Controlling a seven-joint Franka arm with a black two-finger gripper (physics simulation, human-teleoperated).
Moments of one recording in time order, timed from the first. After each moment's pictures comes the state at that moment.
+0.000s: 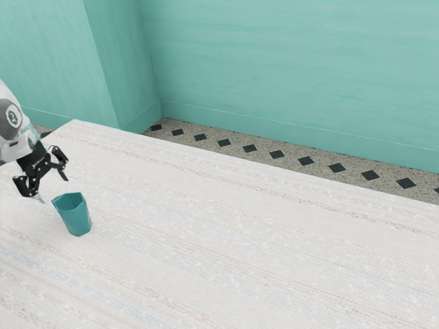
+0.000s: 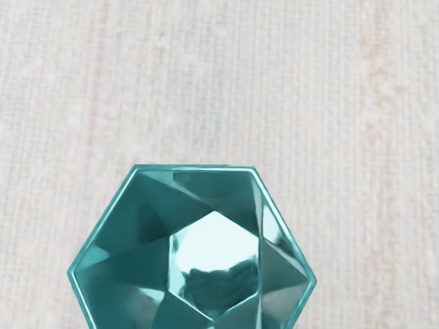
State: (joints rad) arm 0.35 0.12 0.22 -2.08 -0.27 2.14 2.25
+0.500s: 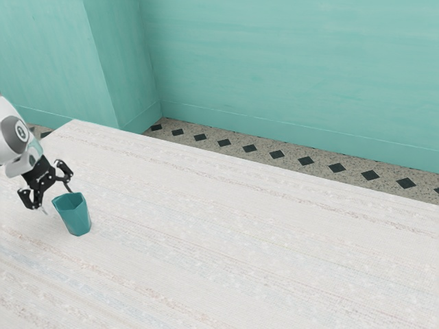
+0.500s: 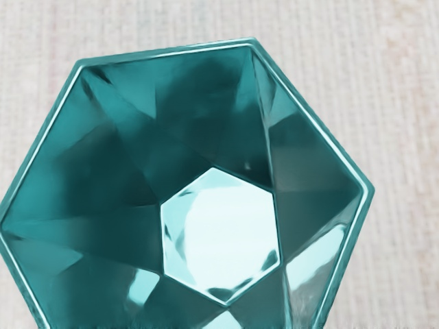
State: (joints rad) arm 0.39 0.25 0.22 -2.04 -0.35 2.20 2.46
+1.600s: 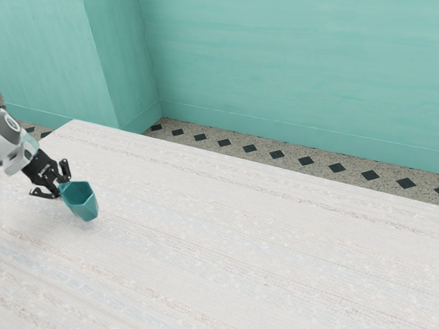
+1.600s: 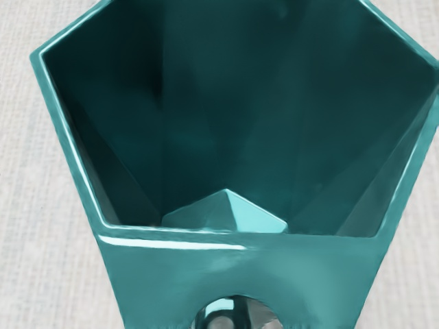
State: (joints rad) arm 0.42 0.25 0.21 -2.02 -0.60 2.13 2.57
